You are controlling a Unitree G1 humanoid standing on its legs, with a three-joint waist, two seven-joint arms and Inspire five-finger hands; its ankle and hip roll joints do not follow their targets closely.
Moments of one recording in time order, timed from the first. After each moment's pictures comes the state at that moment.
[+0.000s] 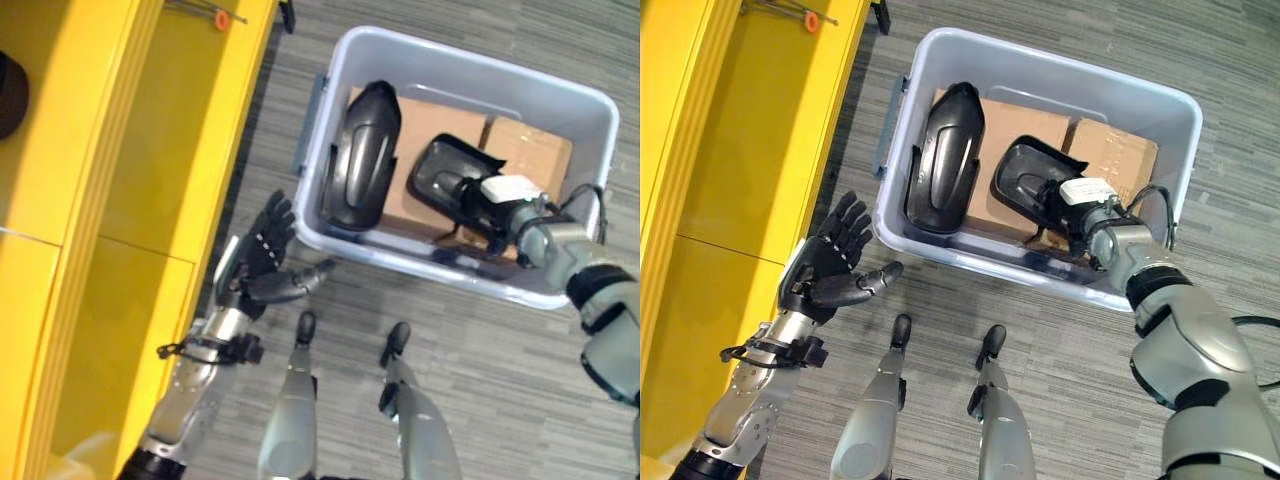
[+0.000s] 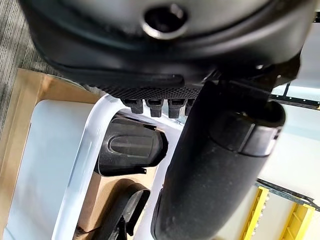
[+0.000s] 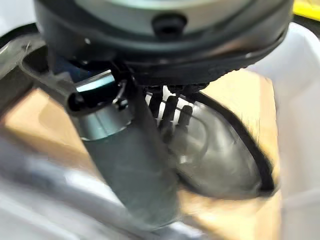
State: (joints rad) left arm -0.03 0.53 -0.21 -0.20 -0.66 -0.18 0.03; right arm -1.16 -0.81 1.04 1.06 -0.47 -0.12 0.02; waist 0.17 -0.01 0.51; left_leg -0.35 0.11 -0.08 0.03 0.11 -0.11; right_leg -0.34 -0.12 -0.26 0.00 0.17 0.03
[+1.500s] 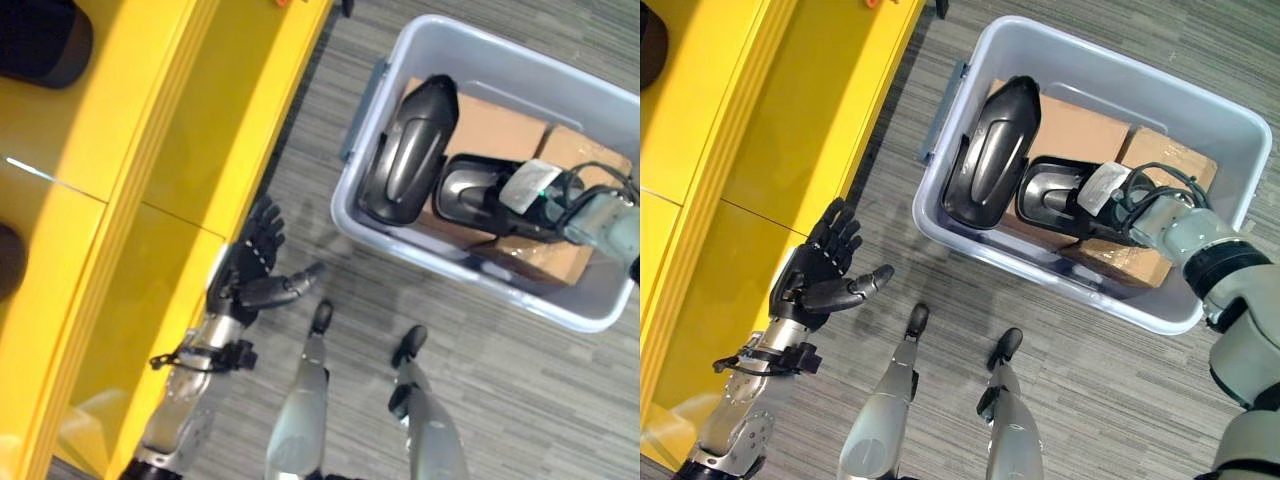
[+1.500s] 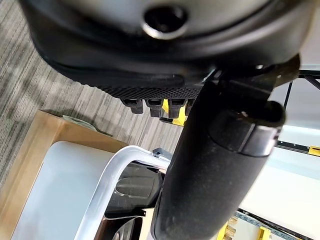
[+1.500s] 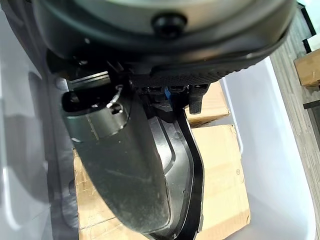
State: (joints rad) left arm 0.03 0.53 -0.18 -0.20 -0.66 -0.20 0.03; right arm -1.28 -1.06 1.26 0.82 -1.02 -0.21 0.08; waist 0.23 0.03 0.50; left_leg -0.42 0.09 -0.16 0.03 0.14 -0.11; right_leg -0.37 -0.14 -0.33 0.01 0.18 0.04
